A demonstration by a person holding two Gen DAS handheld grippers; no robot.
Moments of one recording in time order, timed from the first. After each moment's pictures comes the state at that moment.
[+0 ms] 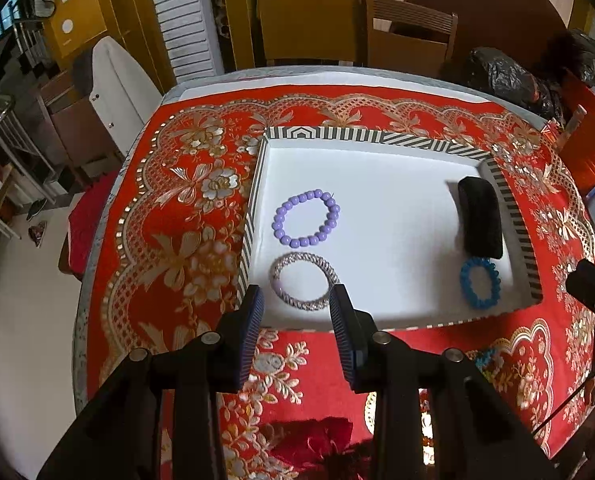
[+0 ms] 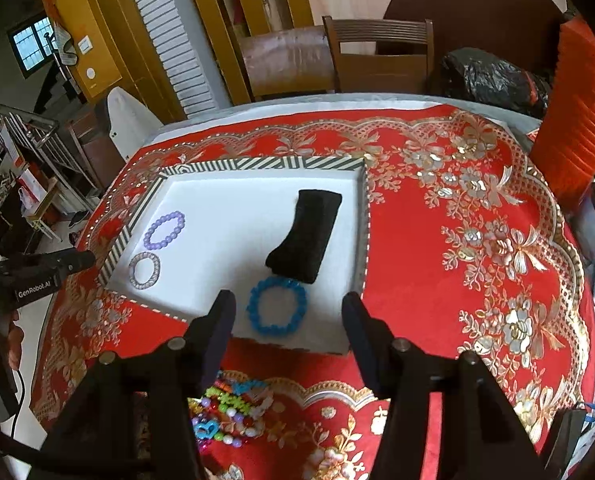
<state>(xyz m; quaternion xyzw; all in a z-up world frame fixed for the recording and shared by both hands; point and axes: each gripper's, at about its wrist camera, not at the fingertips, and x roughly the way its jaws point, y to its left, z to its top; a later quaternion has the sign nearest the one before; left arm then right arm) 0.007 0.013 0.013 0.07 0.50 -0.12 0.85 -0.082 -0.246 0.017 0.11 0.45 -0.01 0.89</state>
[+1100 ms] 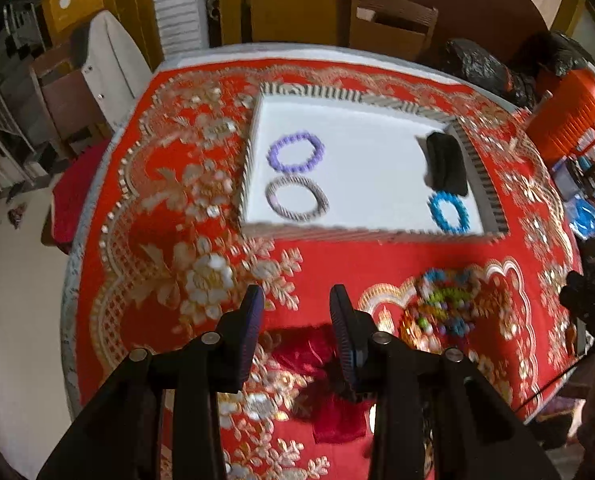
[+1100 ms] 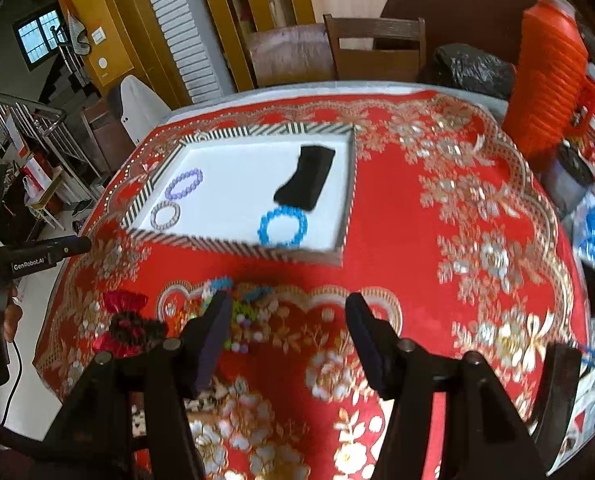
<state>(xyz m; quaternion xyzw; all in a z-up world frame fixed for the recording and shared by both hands) -0.064 0.053 0.010 0.04 0.53 -0.17 0.83 -0.181 -0.234 0.015 0.11 0.46 -0.01 0.88</state>
